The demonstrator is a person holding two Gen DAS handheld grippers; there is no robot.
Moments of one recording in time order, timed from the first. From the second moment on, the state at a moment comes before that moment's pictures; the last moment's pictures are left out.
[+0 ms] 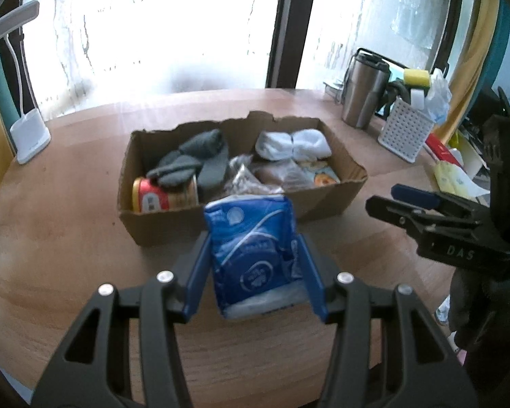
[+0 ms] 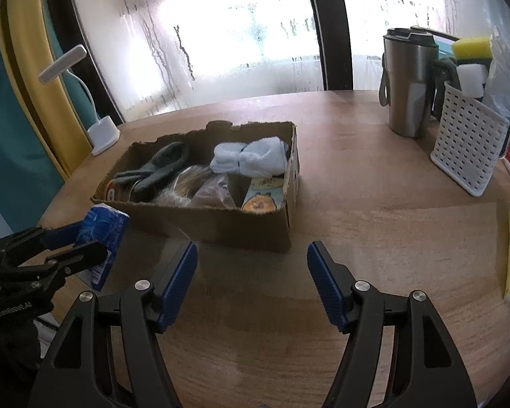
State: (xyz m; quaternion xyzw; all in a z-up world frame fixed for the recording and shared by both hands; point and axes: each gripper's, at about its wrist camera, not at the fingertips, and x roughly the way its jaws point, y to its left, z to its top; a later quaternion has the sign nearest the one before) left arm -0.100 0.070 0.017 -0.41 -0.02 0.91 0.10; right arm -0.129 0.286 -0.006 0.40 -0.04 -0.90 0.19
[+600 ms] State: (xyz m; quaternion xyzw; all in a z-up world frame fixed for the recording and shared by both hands) left arm -0.130 0.073 0.029 -0.40 -0.02 0.91 0.09; right arm -0.156 0.292 0.002 0.39 -0.04 -0.90 0.19
